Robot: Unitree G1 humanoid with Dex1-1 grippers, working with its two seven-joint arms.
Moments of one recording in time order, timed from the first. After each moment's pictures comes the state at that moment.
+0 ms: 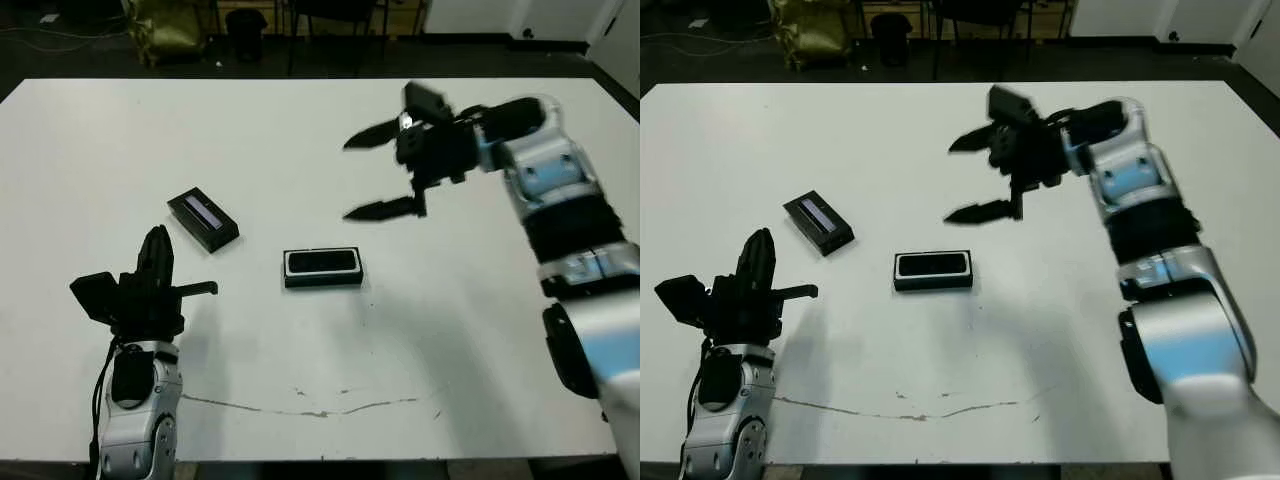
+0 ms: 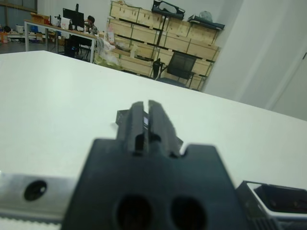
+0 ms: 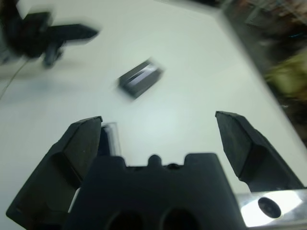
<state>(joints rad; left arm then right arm) 0.10 0.01 0.12 -0.19 -0.19 -0.09 -0.02 -0.94 -0.45 0.12 0.39 0.05 0.28 1.20</state>
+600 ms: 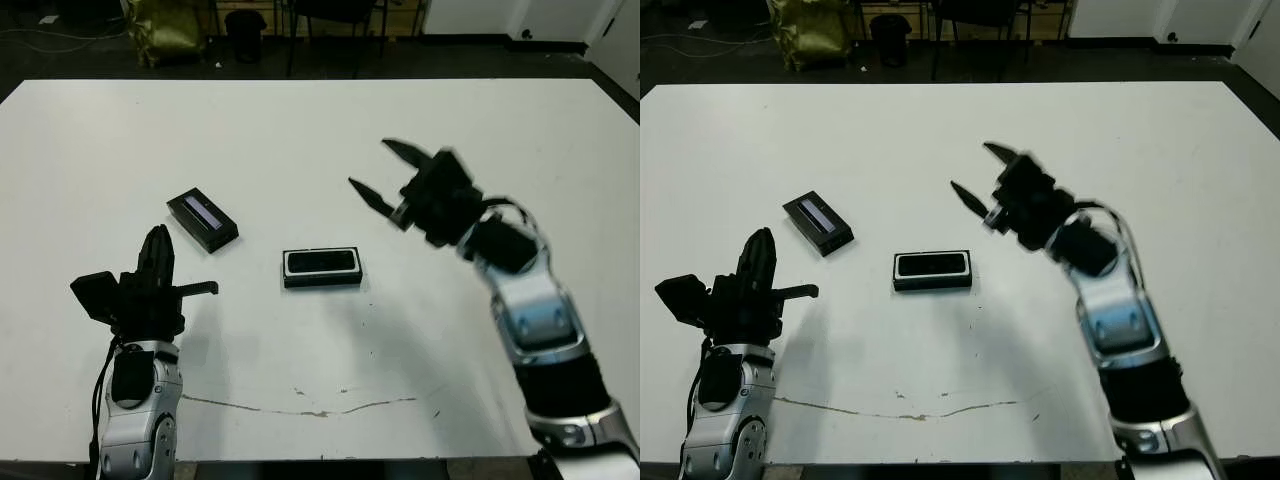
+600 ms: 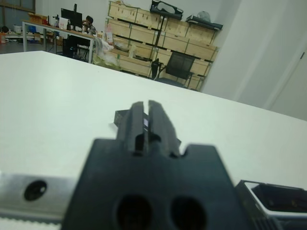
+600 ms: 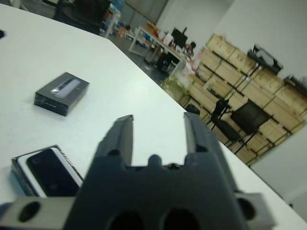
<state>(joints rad) 0.10 0.01 0.12 -0.19 -0.19 -0.09 -0.02 -0.40 -0.32 0.23 -0.10 -0.15 0.09 0.48</state>
